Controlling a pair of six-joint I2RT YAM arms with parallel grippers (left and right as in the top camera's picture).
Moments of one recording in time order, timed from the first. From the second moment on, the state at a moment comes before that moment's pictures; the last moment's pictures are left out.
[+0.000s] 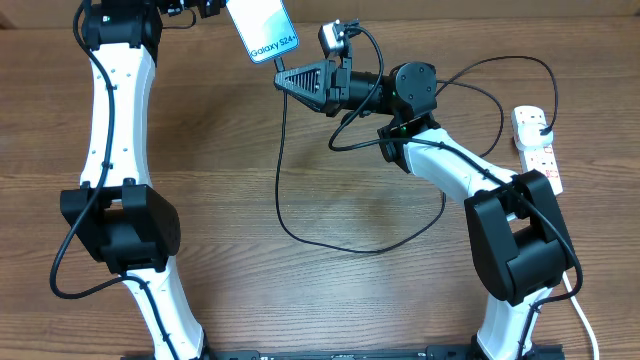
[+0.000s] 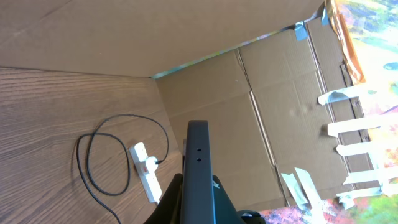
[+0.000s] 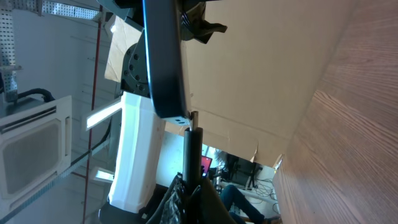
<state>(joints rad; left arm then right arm) 0.05 2.16 2.23 -0.29 1.25 -0.96 0.41 2.00 1.32 1.12 -1.04 1.66</state>
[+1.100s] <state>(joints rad) 0.07 2.16 2.23 -0.29 1.22 -0.95 0.41 2.00 1.32 1.12 -1.04 1.67</state>
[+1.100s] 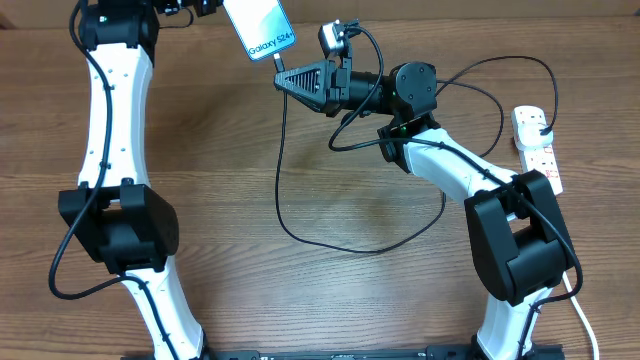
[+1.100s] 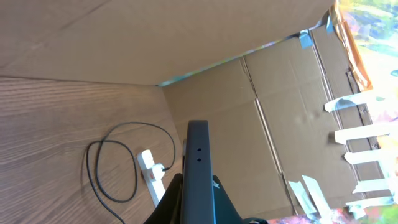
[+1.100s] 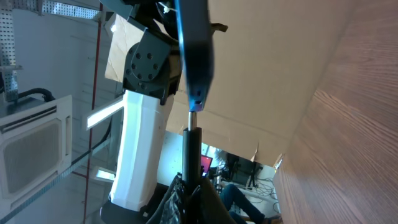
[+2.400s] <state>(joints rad) 0.07 2.16 2.23 -0.29 1.25 -0.96 0.41 2.00 1.32 1.12 -1.04 1.67</state>
